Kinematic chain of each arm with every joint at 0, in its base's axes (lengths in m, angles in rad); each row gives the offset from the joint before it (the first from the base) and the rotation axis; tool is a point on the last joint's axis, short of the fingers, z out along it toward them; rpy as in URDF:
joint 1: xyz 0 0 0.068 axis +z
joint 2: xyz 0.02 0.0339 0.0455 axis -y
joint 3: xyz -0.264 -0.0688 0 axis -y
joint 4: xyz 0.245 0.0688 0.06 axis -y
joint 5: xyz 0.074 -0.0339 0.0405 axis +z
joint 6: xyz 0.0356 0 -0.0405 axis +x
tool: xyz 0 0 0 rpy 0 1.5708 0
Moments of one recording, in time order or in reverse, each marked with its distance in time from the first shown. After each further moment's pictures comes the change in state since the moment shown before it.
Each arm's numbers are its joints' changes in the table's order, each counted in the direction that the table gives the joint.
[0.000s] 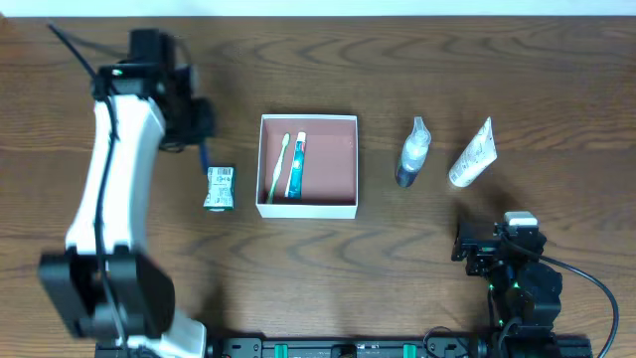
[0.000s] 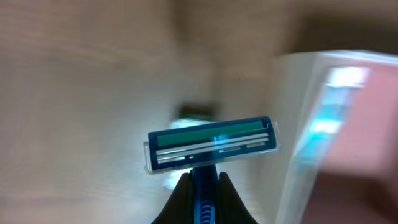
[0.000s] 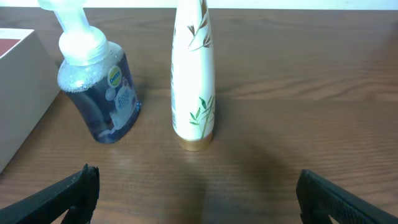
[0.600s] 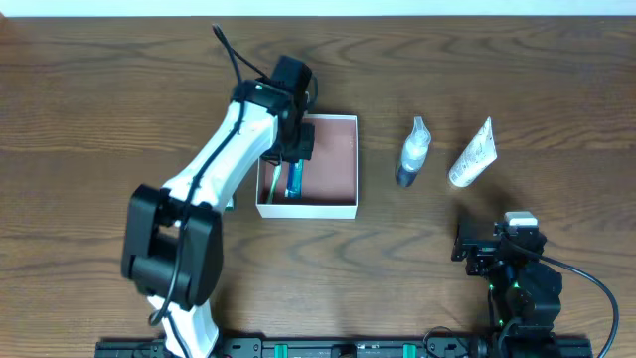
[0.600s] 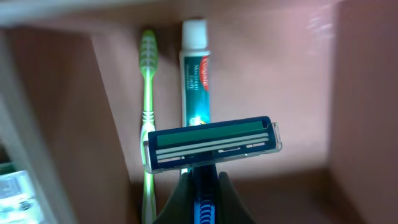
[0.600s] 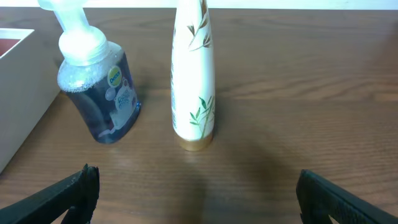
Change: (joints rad) left arm -0.390 -0.213 -0.072 0.180 0.021 -0.138; right arm 0.000 0.000 0.000 0.000 0.000 0.000
